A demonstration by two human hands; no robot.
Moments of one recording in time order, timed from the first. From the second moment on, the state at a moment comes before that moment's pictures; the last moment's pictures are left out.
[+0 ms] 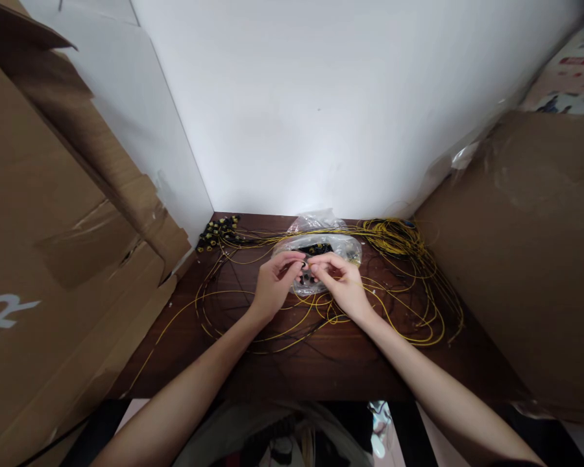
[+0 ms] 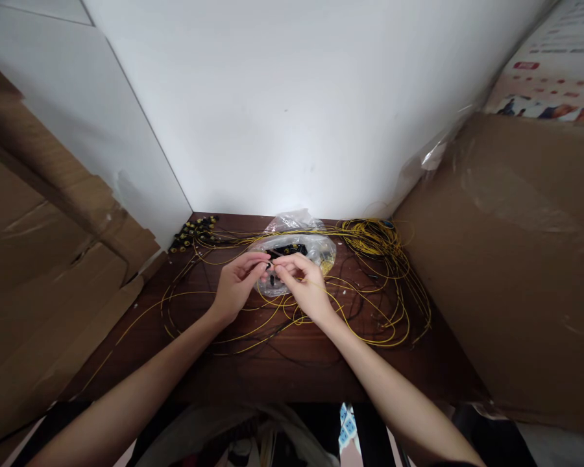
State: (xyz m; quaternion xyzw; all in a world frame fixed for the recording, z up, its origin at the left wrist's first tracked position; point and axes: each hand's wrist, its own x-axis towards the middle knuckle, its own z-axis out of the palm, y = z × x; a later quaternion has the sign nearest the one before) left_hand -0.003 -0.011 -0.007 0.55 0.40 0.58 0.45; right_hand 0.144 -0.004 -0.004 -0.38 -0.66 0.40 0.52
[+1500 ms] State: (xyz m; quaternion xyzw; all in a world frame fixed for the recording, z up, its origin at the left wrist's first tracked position) left_hand -0.005 -0.010 -0.018 0.62 0.39 0.58 0.35; right_hand 0.145 -0.006 -0.006 -0.37 -0.69 0.34 0.52
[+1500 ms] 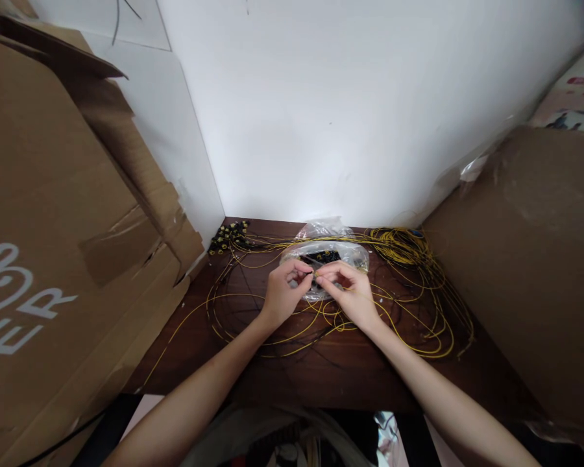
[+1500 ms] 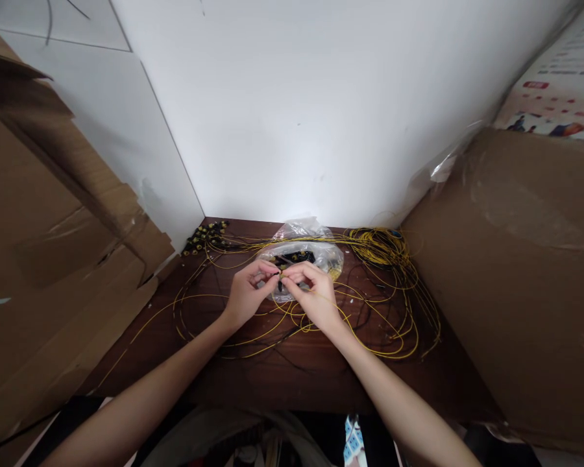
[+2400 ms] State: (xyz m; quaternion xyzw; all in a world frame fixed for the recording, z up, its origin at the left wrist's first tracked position) left_hand -0.010 -0.007 -0.015 0.58 0.38 0.59 0.41; right_hand 0.148 -0.005 -0.001 -0.36 -0.71 0.33 0.51
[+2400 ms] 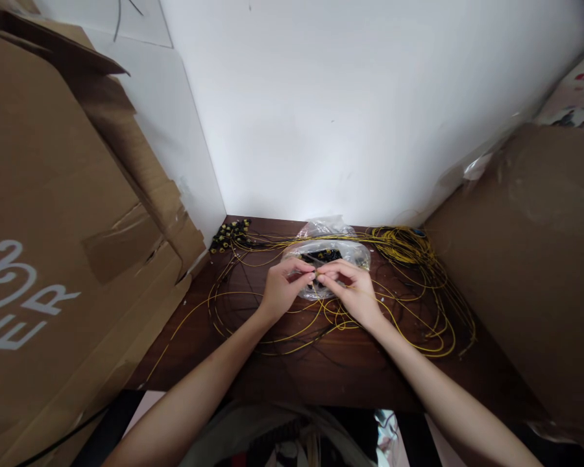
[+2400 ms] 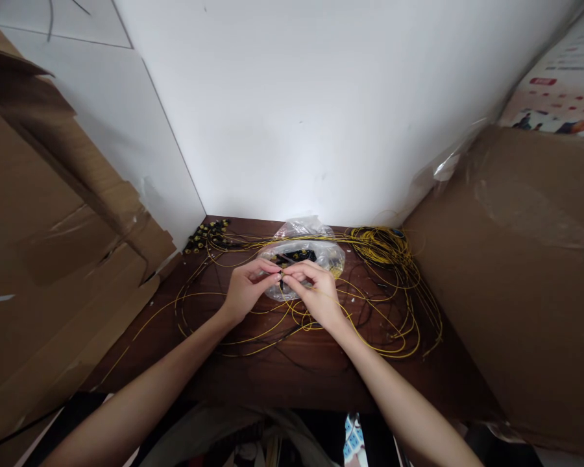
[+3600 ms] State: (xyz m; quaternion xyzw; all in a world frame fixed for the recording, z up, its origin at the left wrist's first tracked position) left_hand -0.006 -0.010 -0.016 0.58 0.36 0.61 0.40; right_hand 0.148 -0.006 0.000 -0.36 -0.67 0.38 0.53
